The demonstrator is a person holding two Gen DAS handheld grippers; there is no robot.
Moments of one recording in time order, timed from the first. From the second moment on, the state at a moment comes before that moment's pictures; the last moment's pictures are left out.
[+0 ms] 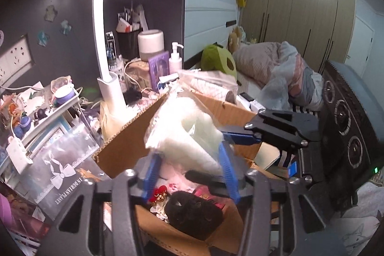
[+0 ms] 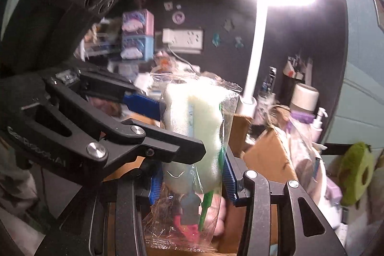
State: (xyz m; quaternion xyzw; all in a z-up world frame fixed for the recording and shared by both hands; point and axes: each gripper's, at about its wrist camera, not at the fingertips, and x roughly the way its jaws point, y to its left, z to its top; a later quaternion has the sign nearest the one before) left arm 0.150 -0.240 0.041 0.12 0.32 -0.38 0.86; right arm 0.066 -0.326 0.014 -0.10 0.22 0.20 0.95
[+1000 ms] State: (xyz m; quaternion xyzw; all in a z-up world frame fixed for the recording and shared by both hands) left arm 0.090 -0.022 0.035 0.05 0.26 -0.19 0.95; right arm 0.023 -0.195 0.041 -0.14 0.20 0.29 0.93
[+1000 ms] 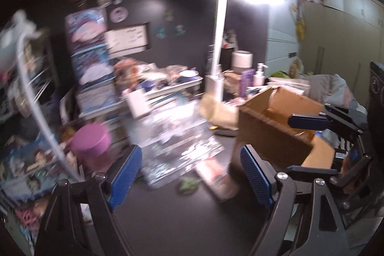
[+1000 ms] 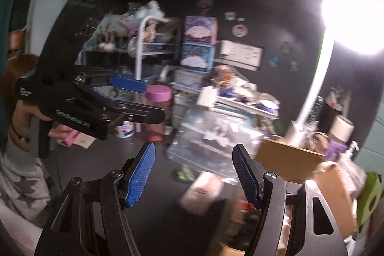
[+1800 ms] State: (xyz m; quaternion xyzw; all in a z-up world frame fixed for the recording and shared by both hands) left arm 0.152 0.027 -0.072 0.02 0.36 -0.18 0.91; right arm 0.101 -0.141 -0.104 -0.15 0.35 0.18 0.91
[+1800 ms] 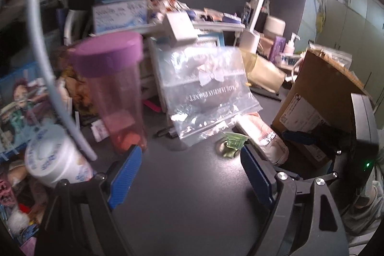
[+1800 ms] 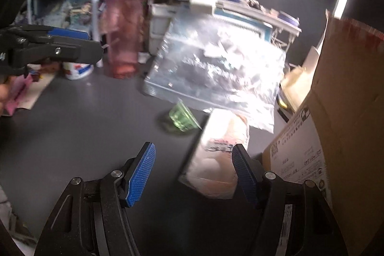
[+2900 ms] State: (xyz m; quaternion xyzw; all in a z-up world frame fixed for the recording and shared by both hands) left arm 0.199 -0.038 -0.133 0.03 0.46 -0.25 0.85; right arm 0.093 -0.153 -0.115 -0.13 0.40 0.26 0.87
